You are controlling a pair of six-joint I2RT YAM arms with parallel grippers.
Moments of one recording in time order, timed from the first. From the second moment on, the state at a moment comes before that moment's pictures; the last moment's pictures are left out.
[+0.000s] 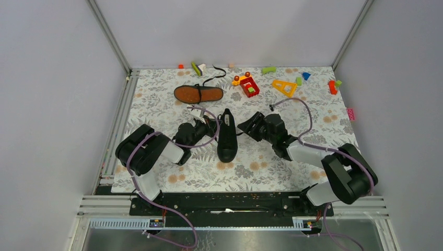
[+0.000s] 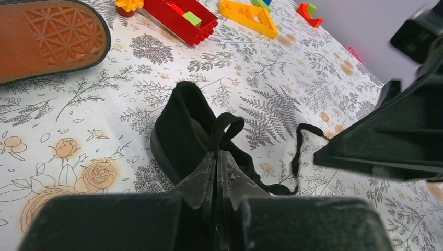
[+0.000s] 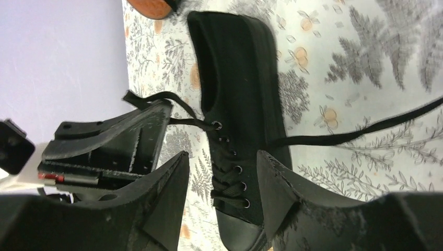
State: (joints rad) left arm -0.55 1.78 0.46 1.28 0.15 -0.40; right arm 0.56 1.48 0.54 0.48 -0.06 1.12
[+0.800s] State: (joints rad) left arm -0.54 1.79 0.47 1.30 0.18 -0.40; right arm 0.54 1.70 1.16 -0.04 -0.46 0.23
